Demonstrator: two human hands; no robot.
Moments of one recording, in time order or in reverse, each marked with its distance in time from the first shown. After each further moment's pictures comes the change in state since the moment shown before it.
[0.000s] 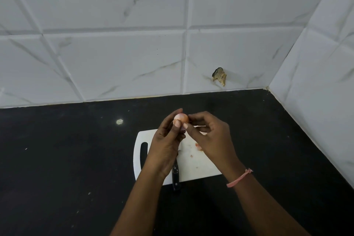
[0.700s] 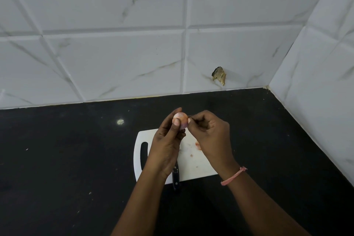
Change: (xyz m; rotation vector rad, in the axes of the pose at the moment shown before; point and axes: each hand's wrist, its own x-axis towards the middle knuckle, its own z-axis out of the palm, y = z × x) left_hand 0.001 -0.001 0.005 -0.100 0.040 -0.019; right_hand 0.001 0.005 0.009 0.044 0.168 -0.086
